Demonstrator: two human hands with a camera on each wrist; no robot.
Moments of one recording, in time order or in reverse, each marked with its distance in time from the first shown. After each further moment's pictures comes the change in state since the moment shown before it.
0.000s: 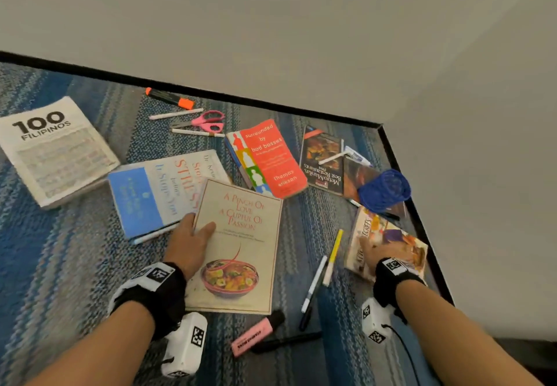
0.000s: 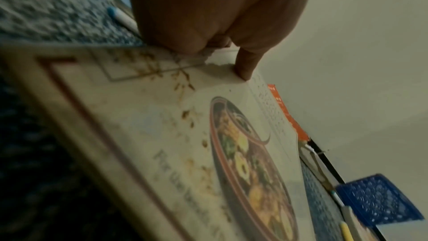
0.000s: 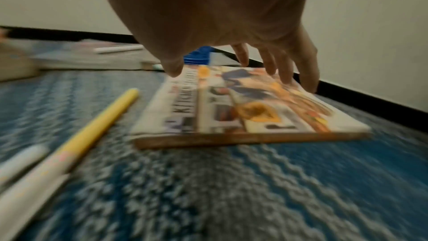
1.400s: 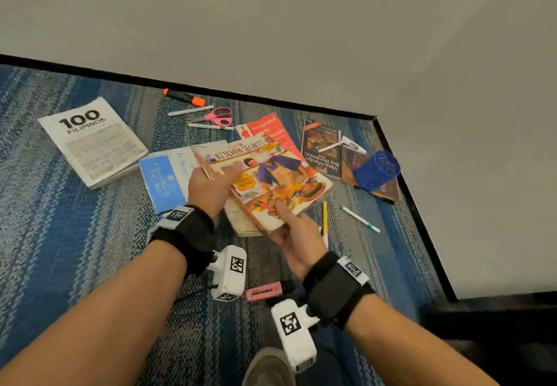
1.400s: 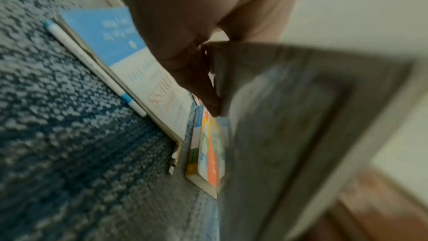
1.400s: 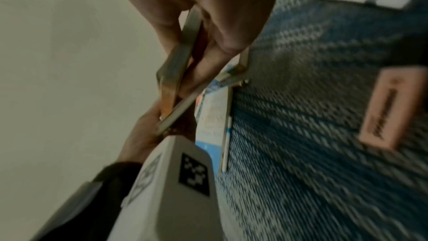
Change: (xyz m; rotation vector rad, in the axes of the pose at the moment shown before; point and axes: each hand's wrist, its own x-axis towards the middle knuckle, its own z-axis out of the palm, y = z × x) left_hand -0.033 0.073 -0.008 -0.277 0.163 0.082; right_hand -0.261 -0.081 -0.026 1.575 -0.783 -0.291
